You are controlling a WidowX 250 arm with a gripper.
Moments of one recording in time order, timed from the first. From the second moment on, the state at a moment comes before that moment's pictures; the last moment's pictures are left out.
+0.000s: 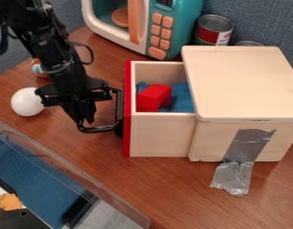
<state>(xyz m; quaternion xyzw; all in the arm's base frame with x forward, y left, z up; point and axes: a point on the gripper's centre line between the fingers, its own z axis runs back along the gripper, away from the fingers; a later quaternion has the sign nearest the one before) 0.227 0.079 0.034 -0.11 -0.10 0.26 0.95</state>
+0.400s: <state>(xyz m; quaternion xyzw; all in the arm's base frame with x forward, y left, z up) 0.228 0.079 0.039 -0.10 -0.11 0.26 0.95</state>
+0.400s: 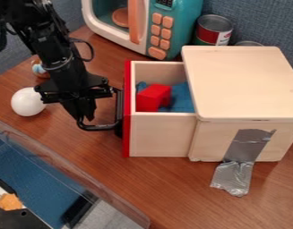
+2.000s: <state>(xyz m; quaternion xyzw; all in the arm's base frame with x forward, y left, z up) 0.265 0.019 0.111 -0.02 -0.14 0.12 0.98</state>
